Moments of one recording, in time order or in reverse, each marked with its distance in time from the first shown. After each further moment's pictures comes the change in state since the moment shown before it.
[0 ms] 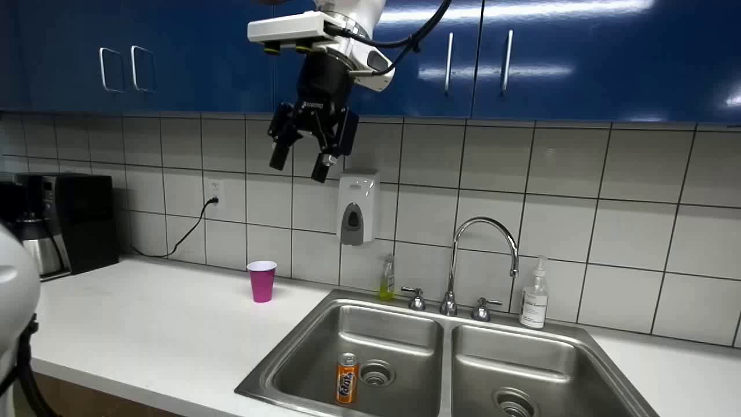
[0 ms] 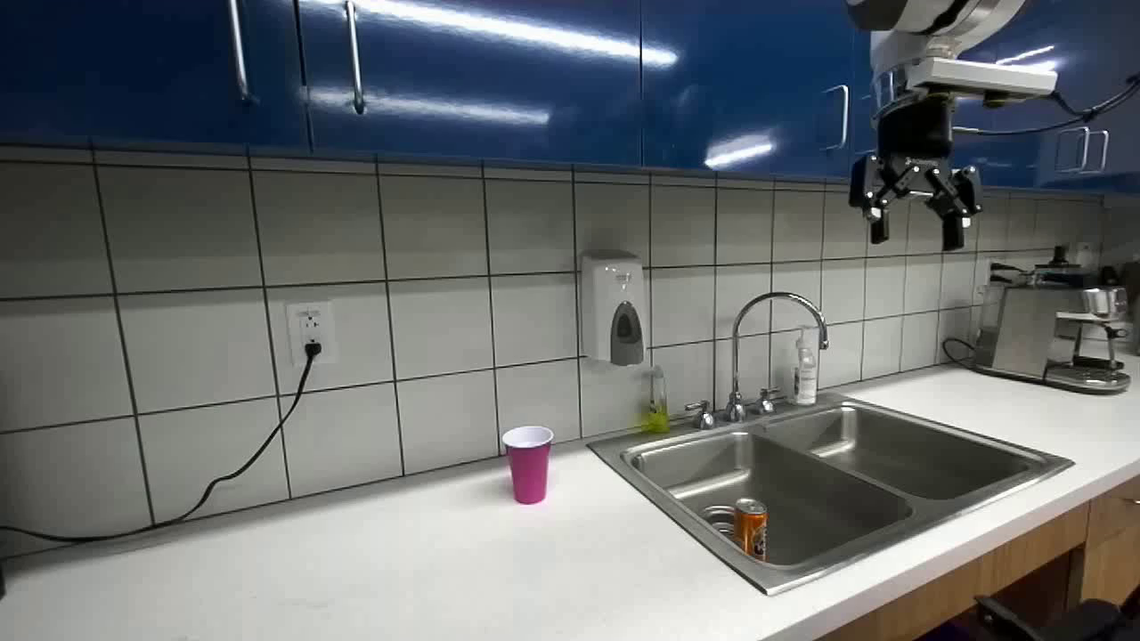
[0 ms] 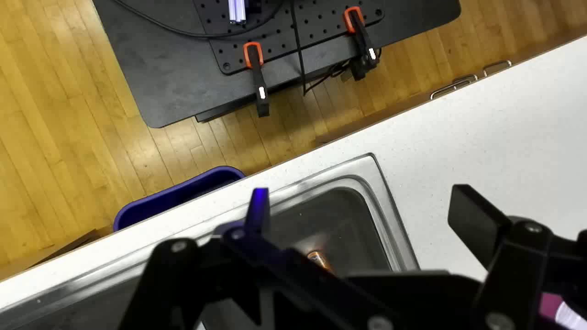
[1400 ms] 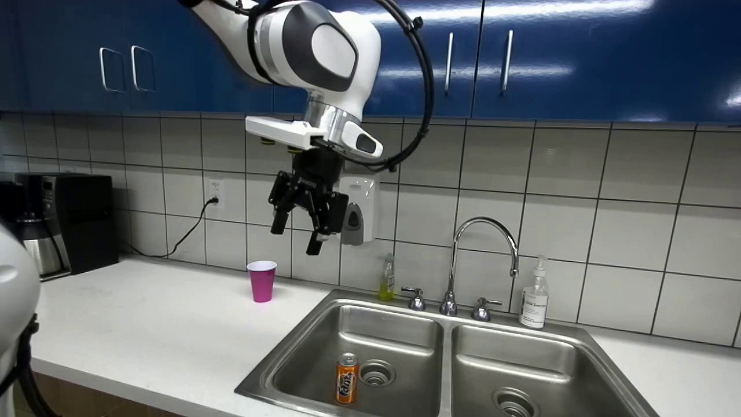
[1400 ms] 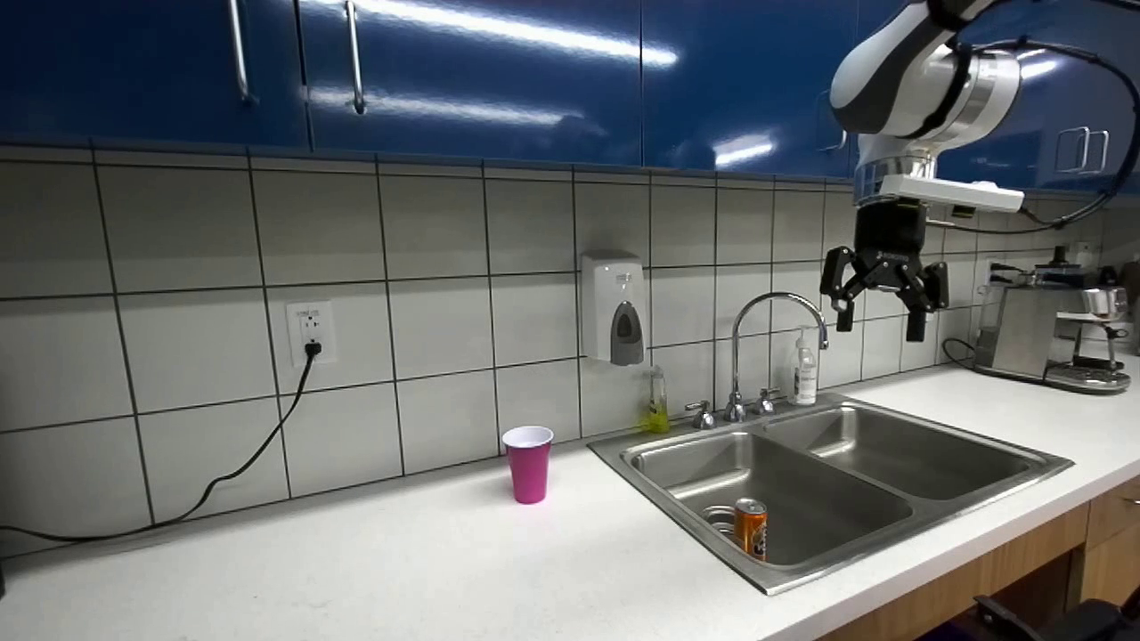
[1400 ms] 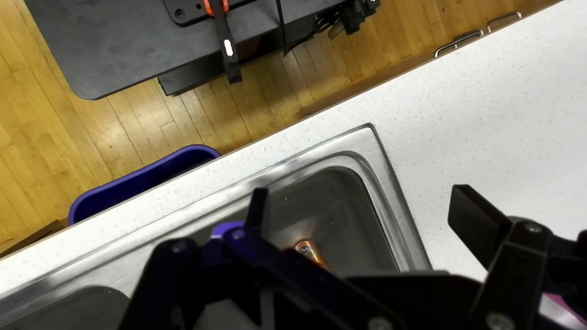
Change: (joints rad) arm 0.000 0.026 0.002 -0.280 0.061 0.385 0.000
